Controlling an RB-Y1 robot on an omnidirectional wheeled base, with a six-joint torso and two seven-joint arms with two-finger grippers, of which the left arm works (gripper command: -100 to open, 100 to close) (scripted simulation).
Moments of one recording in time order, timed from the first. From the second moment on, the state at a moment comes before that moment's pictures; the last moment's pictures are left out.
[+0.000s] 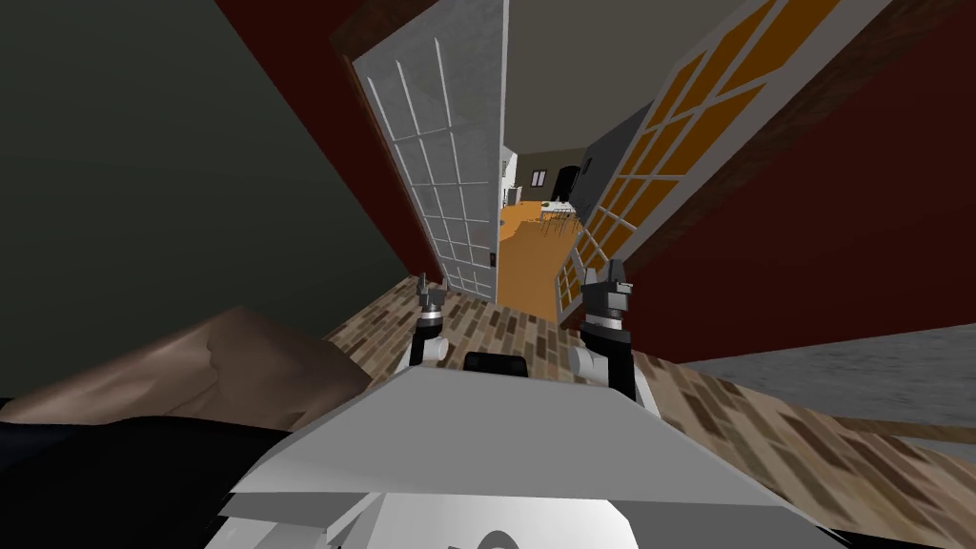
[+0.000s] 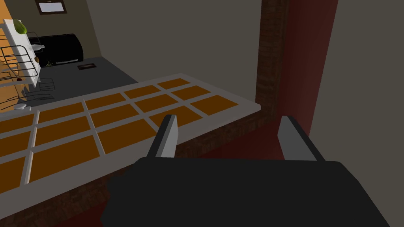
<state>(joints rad) 0.39 0.06 -0.06 -1.86 0.13 -0.64 0.37</state>
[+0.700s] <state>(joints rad) 0.33 0.07 -0.08 -1.65 0.19 -0.68 0.53</state>
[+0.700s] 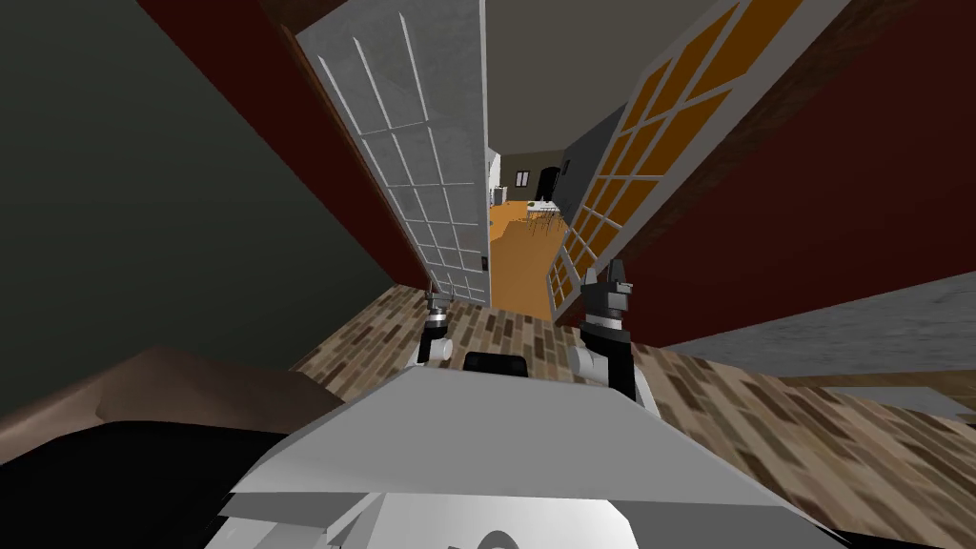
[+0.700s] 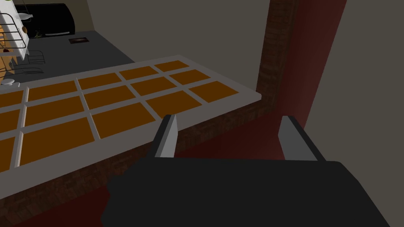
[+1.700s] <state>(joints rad) 0.25 0.06 -0.09 -1.40 0.27 -0.73 0.77</state>
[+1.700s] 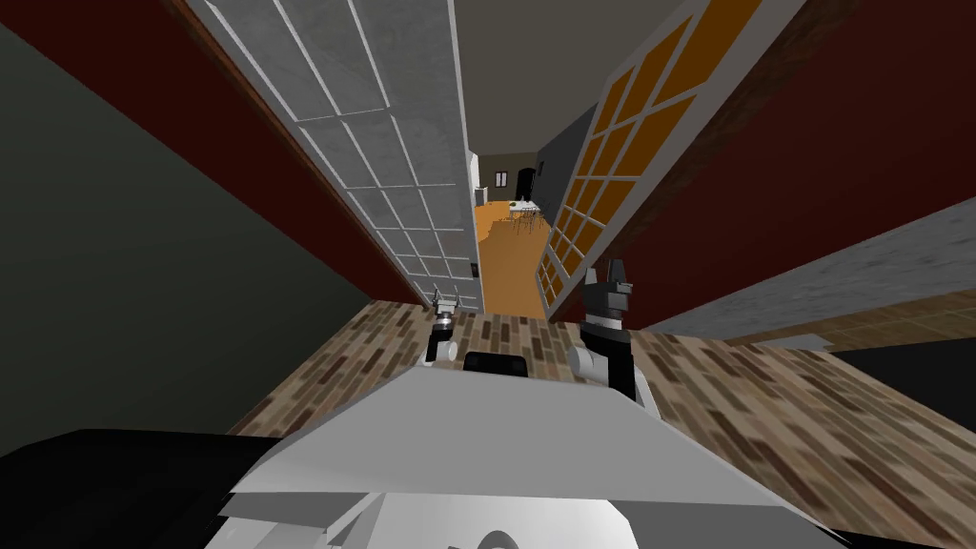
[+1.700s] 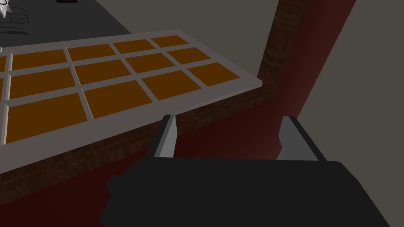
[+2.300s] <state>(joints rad) 0.20 0.05 -0.11 -1.24 0.32 -0.77 0.90</state>
